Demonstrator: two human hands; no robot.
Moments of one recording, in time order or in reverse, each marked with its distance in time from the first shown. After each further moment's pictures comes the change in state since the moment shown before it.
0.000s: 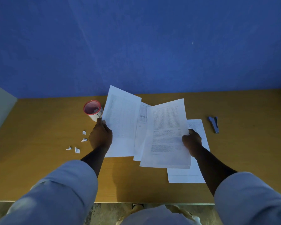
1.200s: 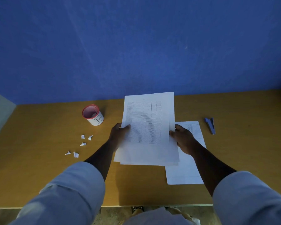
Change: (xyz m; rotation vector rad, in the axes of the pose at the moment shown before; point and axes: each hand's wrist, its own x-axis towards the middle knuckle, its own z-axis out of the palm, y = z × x) left_hand -0.004 0.046 0.017 -0.740 -0.682 -0.402; right_hand -0.004 -0.017 0.002 0.396 -0.393 -0.063
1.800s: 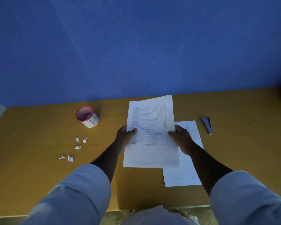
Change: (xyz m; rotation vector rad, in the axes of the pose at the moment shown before) left_hand 0.018 -0.007 0.038 0.002 -0.086 -0.016; right_hand 0.007 -0.006 -0.003 -0.141 0.108 0.009
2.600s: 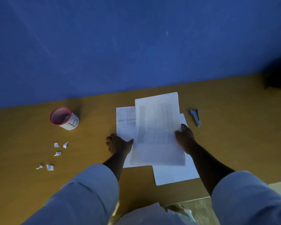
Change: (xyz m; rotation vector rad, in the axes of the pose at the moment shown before) left_hand 0.027 -0.047 0.062 0.758 0.346 -0.138; right_hand 0.007 0.016 -0.041 -0.146 0.248 0.095
